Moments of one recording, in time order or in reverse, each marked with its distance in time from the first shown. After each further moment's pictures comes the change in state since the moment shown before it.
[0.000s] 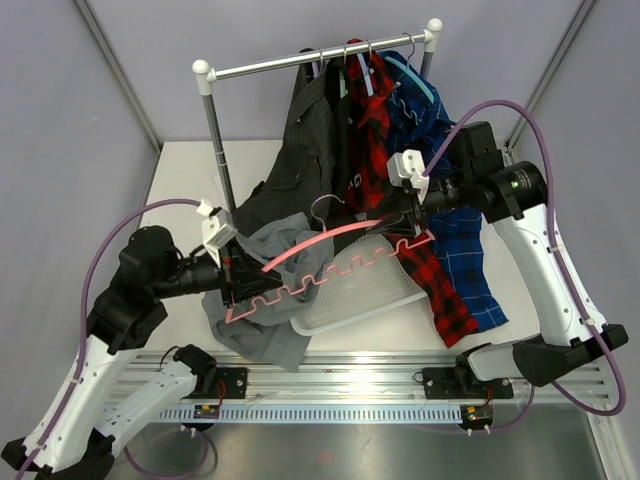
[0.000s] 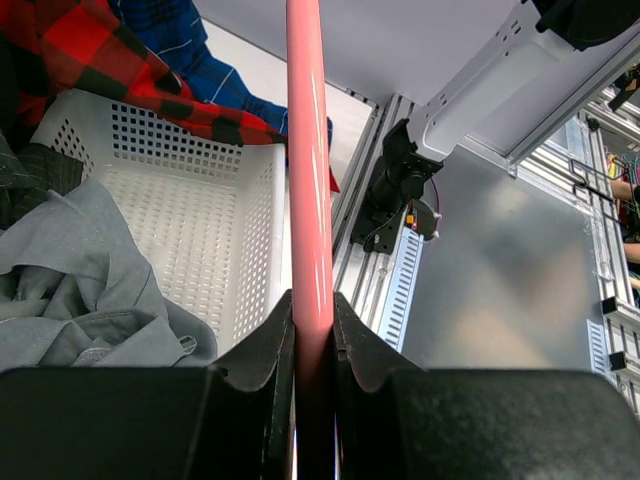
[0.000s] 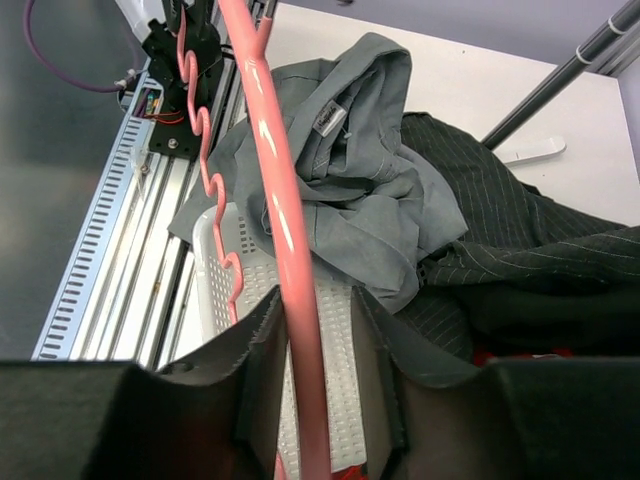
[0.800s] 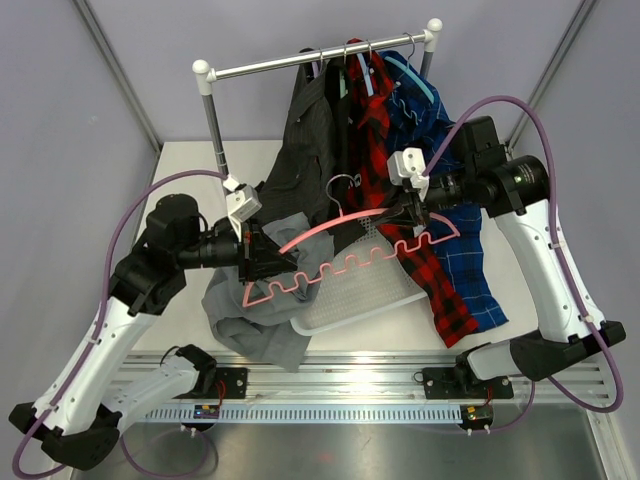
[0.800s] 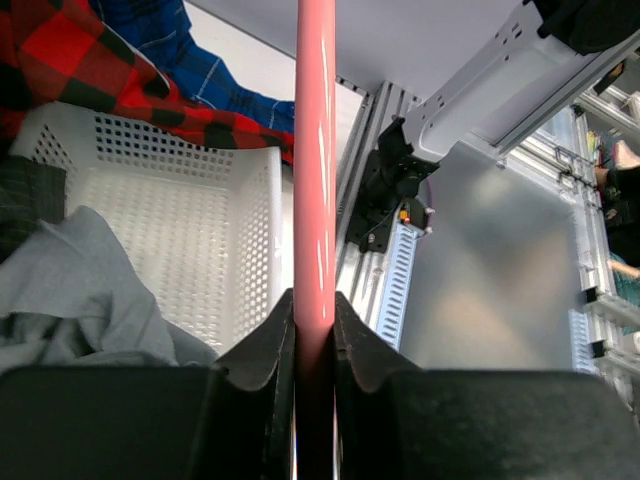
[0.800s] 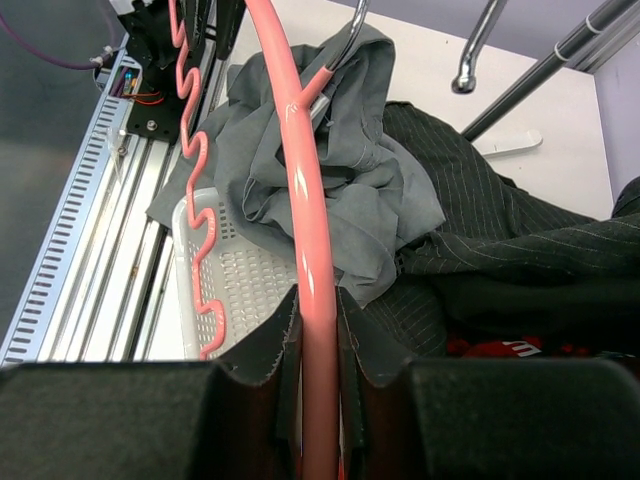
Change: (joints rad) left arm -0.011 0.188 0.114 0.001 0.046 0.021; right arm -0.008 0.029 0.077 -0.064 0.034 -0.072
